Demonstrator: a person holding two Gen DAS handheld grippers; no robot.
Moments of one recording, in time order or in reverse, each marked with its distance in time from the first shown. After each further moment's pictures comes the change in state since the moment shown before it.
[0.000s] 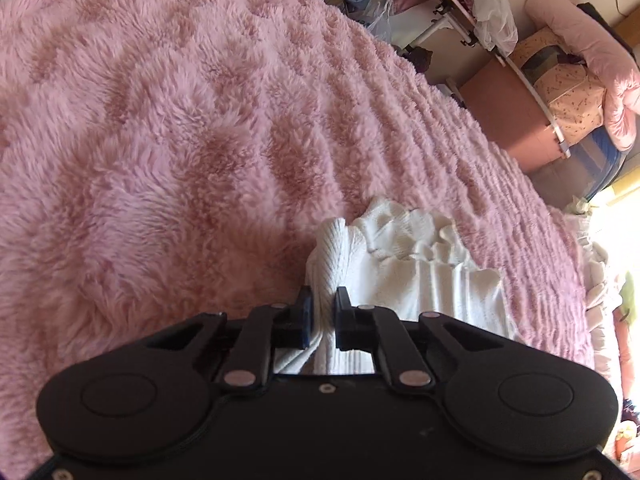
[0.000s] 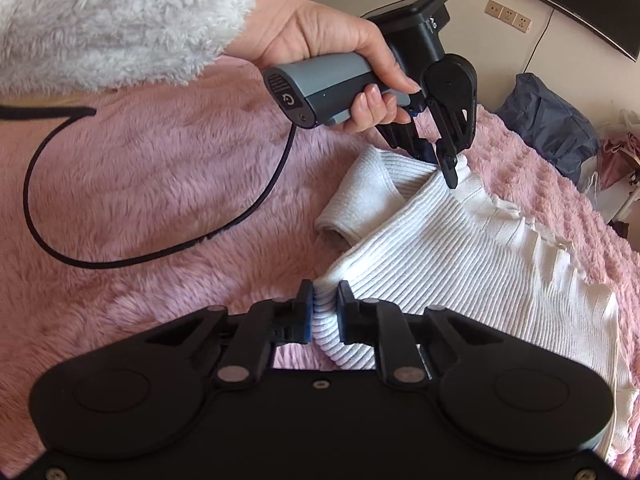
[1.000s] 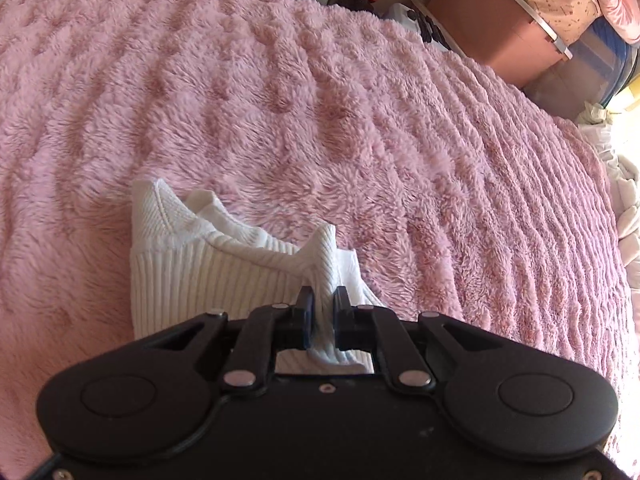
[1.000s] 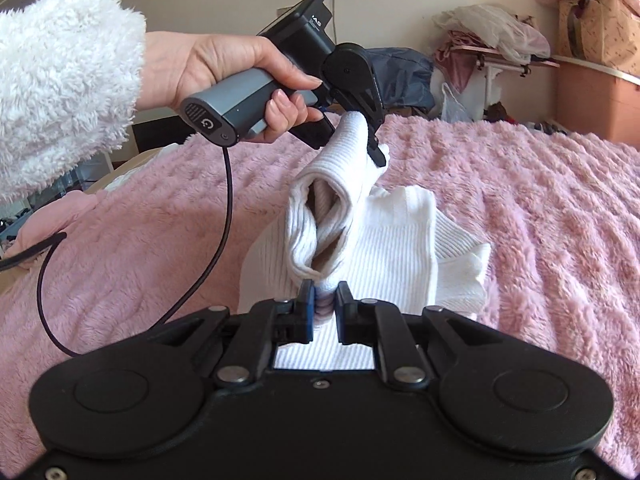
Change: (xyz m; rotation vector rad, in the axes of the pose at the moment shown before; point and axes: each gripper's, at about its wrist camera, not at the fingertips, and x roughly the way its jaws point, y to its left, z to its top) left arm 0.135 -0.260 -0.005 0.210 0.181 0.167; right arm -0.107 -0.155 -0.095 0.593 -0.105 -0.188
